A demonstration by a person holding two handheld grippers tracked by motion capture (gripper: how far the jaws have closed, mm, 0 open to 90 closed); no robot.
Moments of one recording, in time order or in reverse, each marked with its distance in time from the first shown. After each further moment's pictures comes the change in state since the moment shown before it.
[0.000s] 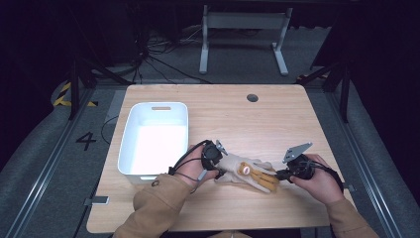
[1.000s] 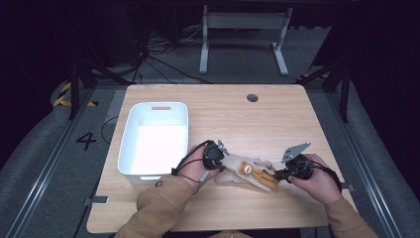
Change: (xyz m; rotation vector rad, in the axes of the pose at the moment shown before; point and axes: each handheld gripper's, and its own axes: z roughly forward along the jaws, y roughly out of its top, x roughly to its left) left arm -0.004 0.004 0.001 -0.025 0.023 0.020; right arm 0.003 0.004 0.001 -0.007 0.009 -0.006
